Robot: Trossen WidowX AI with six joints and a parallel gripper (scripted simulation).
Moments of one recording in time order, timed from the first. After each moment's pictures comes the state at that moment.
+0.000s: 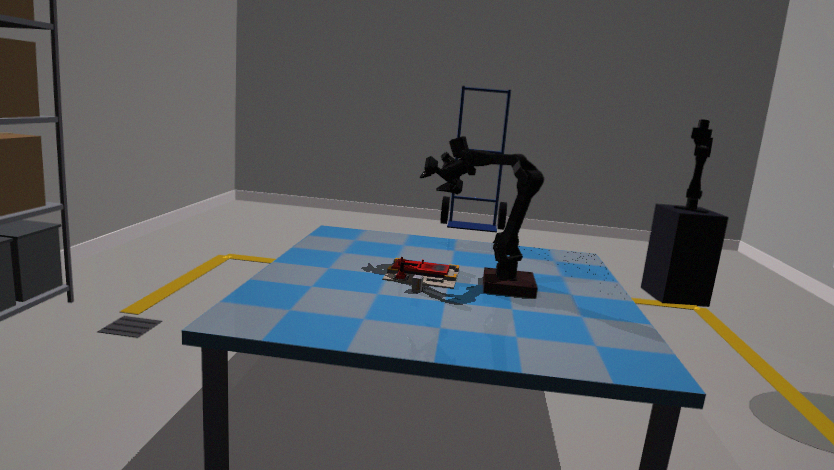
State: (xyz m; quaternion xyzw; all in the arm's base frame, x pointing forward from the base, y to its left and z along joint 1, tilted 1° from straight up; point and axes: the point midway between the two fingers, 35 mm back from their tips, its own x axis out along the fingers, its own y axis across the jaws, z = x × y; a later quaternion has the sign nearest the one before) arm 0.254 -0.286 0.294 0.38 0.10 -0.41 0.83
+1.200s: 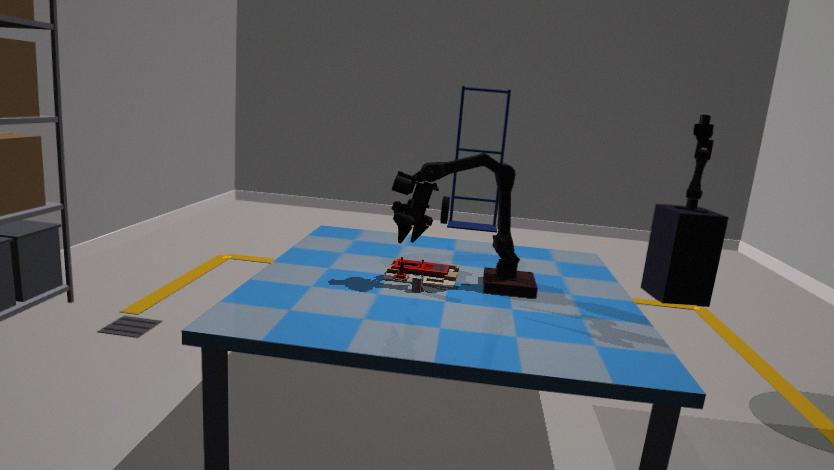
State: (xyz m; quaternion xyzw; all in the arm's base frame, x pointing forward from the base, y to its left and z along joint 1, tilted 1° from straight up) arm 0.355 0.012 0.150 0.23 0.58 -0.14 0.77
